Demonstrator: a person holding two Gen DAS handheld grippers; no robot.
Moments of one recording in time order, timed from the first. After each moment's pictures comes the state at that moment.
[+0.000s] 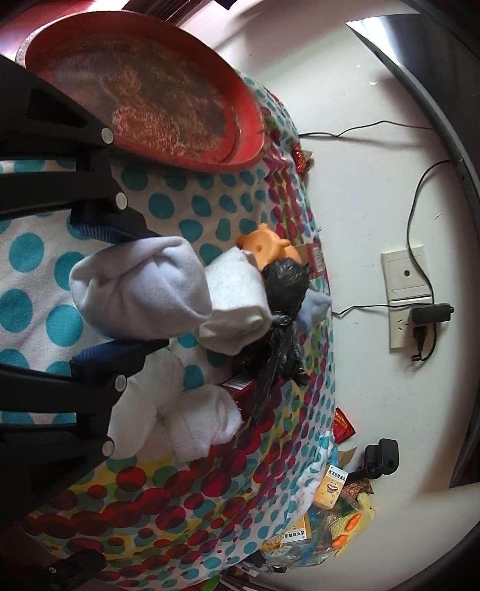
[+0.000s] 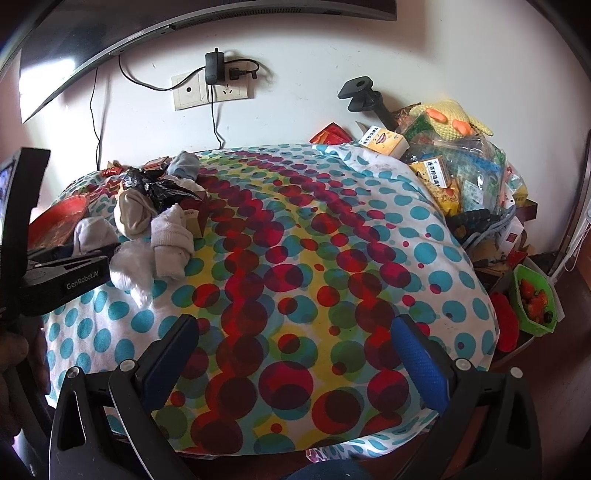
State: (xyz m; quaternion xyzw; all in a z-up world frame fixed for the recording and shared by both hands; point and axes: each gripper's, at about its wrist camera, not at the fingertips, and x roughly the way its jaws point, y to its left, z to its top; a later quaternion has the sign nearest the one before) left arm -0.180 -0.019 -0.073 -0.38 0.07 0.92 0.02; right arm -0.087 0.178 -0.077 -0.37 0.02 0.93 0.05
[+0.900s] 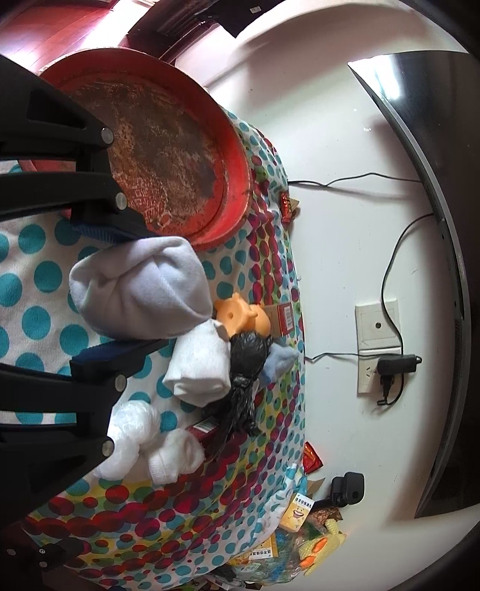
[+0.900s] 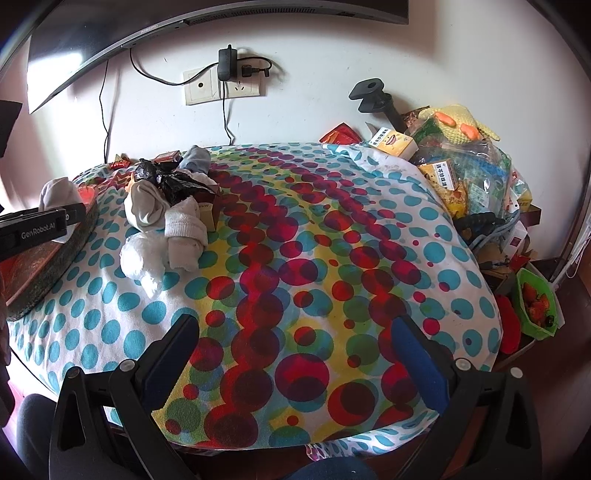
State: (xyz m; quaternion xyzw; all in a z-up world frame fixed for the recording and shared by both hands) left arm -0.168 -0.064 -0.033 -0.36 0.06 0.93 -0.03; right arm -0.082 0.166 -0.080 -0.37 0.01 0.93 0.05
